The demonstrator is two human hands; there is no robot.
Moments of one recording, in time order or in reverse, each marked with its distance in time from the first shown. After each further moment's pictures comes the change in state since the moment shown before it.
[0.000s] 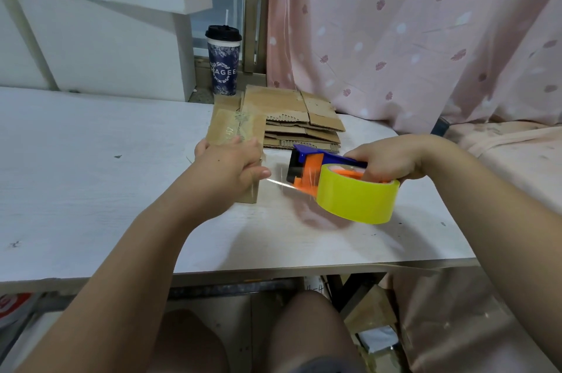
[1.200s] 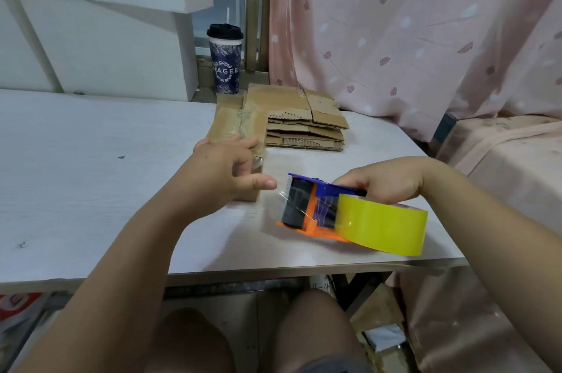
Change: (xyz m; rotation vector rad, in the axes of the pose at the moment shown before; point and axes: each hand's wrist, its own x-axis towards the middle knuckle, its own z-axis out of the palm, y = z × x) left_hand 0.000 -0.019 0.004 -0.138 0.086 0.071; right_hand 0.005 0.009 0.028 -0.057 -0.260 -0.400
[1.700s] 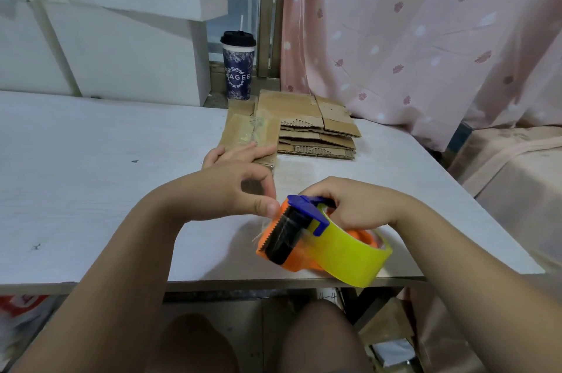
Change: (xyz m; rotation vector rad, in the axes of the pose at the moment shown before) left_hand 0.004 -0.013 -0.012 -0.086 -0.324 0.104; right_hand 0.039 -0.036 0.034 -0.044 0.297 -0.202
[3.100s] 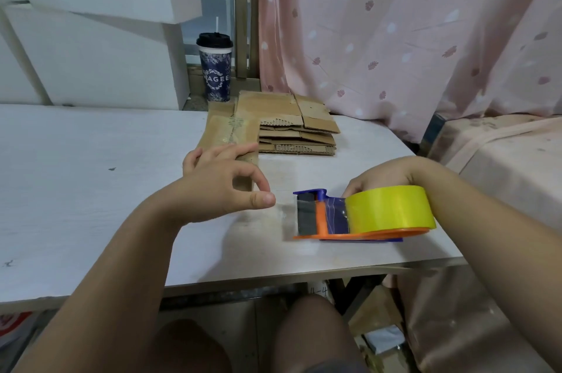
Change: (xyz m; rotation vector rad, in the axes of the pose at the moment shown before) left_hand 0.011 0.010 0.011 0.109 0.134 -0.108; right_hand -0.028 0.042 -0.057 0.012 -0.402 0.501
